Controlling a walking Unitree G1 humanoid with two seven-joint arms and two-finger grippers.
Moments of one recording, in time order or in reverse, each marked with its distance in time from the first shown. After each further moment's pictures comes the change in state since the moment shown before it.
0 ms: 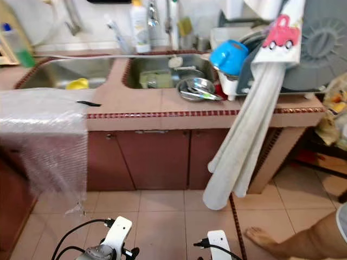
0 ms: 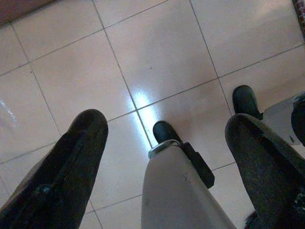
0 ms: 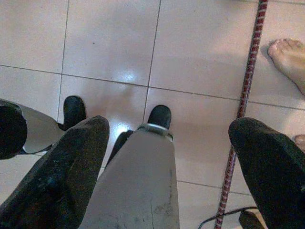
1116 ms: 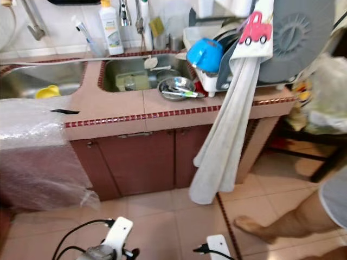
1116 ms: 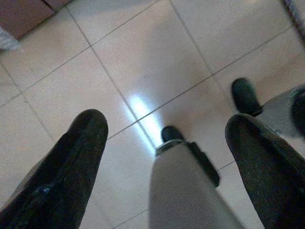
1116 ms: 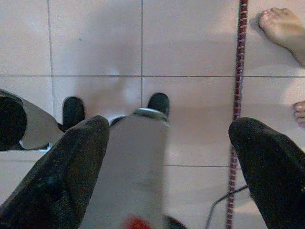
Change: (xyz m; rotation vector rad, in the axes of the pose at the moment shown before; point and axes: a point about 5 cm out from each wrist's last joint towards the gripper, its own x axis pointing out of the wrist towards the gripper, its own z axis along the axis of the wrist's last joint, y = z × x) left arm 0.000 0.002 -0.005 0.001 0.024 0.004; right arm 0.000 0.006 -0.007 -0.032 0.017 0.016
